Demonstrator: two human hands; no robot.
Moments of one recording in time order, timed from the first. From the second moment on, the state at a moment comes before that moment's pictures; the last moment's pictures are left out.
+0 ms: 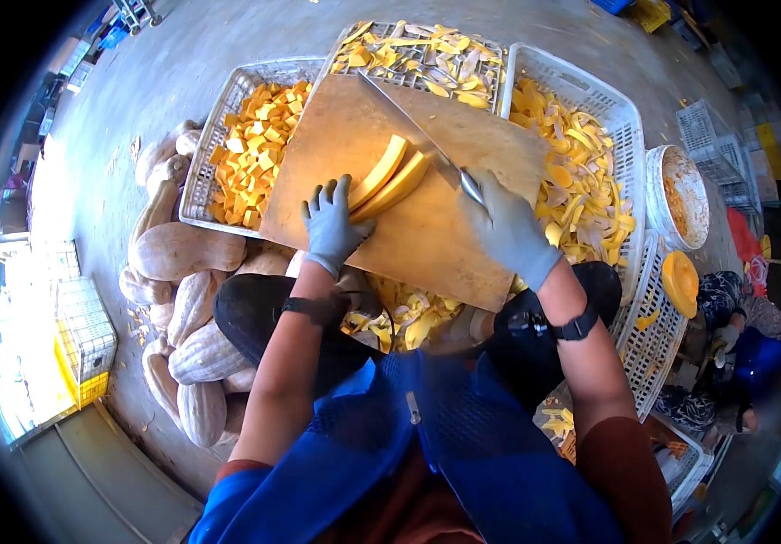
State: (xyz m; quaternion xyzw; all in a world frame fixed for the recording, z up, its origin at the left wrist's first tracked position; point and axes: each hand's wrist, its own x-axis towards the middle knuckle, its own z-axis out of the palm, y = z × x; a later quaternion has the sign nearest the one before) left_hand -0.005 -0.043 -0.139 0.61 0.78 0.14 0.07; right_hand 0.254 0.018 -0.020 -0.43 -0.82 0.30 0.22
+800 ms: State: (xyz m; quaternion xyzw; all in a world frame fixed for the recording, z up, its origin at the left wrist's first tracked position) left_hand -0.020 -0.061 -0.152 0.61 0.75 0.24 0.09; right_hand 0.210 -0.010 -0.062 -0.50 -0.79 0.34 0.10
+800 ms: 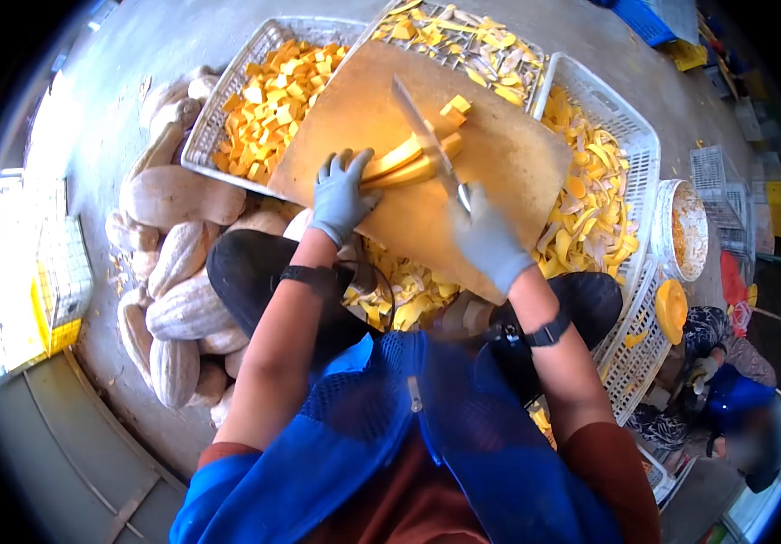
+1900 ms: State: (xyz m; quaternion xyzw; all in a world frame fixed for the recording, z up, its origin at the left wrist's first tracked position) left_hand -0.027 -0.086 -0.154 0.50 0.75 0.41 0.15; right_hand 0.164 -0.057 -0.108 -0.46 -0.73 0.47 0.16
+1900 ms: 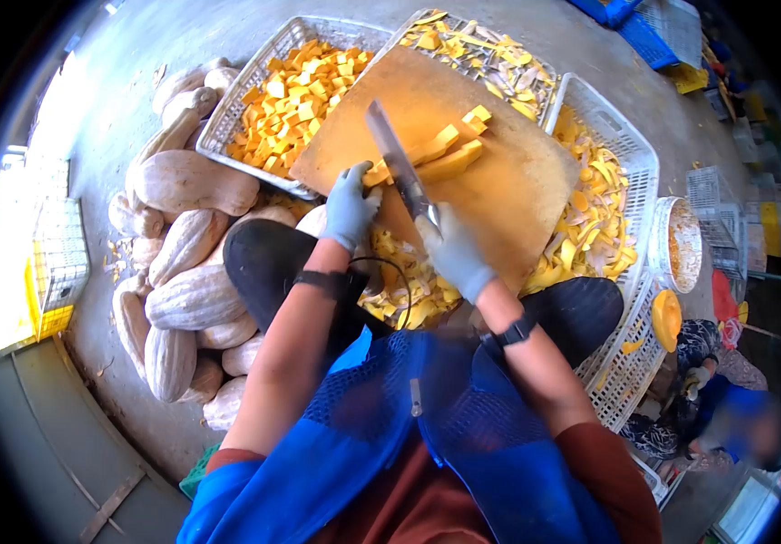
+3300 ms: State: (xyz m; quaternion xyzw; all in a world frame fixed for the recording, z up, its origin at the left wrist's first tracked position) left_hand -0.145 -0.058 -0.213 0.44 0.89 0.11 0.07; right_hand 0.275 -0.066 -0.107 -0.55 -0.78 0.29 0.09
